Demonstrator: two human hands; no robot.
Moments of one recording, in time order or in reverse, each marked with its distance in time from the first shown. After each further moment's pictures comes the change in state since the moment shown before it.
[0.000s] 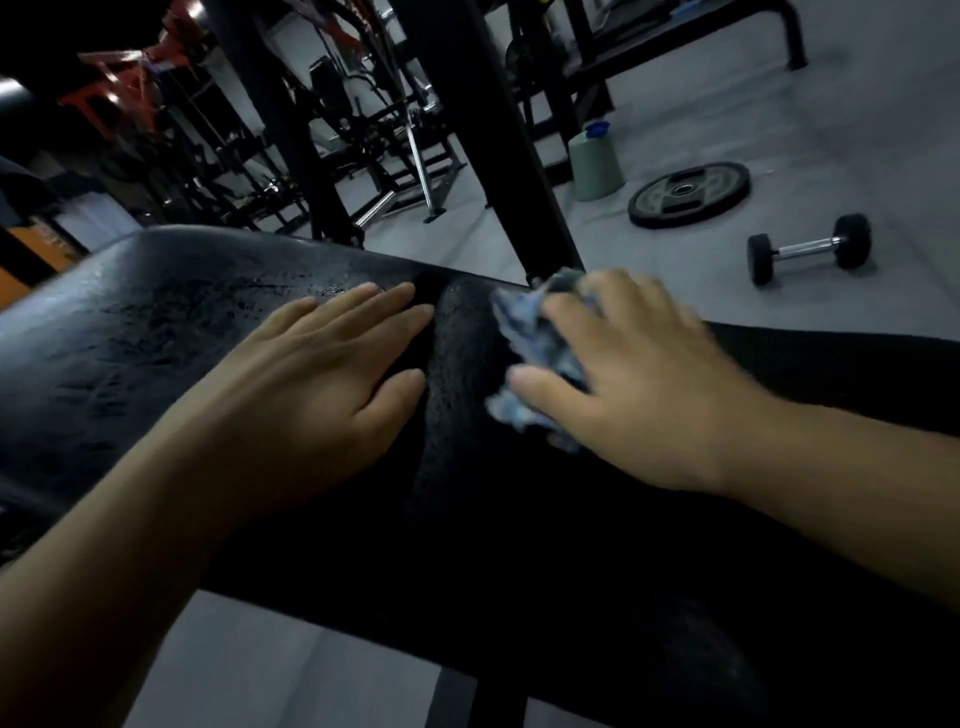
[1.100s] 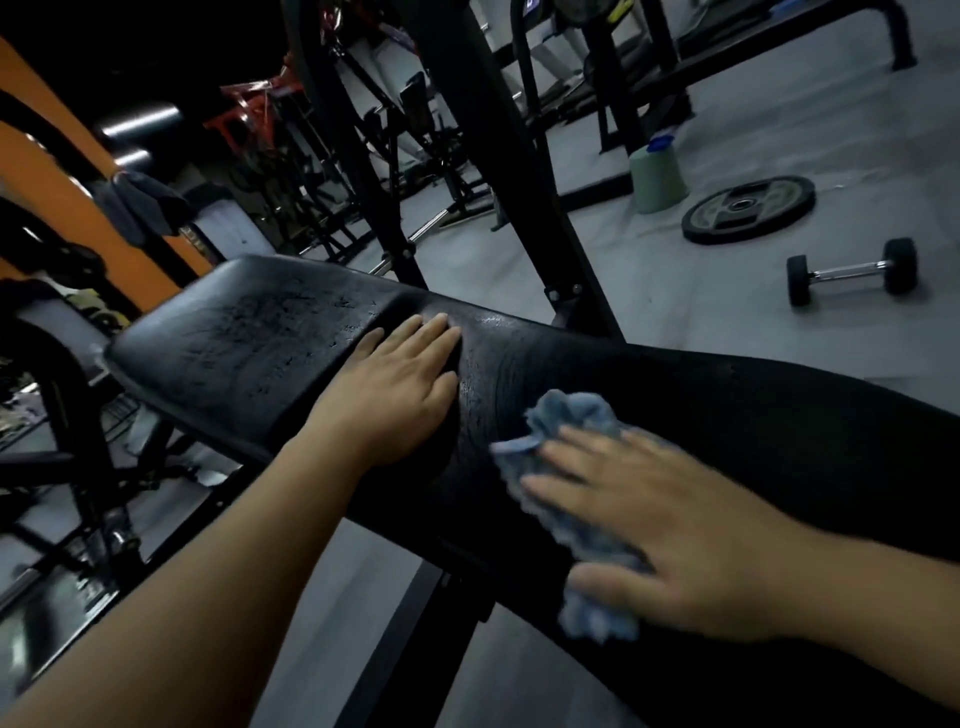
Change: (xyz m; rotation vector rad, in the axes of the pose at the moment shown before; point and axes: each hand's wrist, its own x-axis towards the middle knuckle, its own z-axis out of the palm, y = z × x) left_hand 0.006 0.109 -0.003 0.036 -0.134 -0.288; right_hand -0.133 0.094 -0.027 0.032 -0.274 -0.510
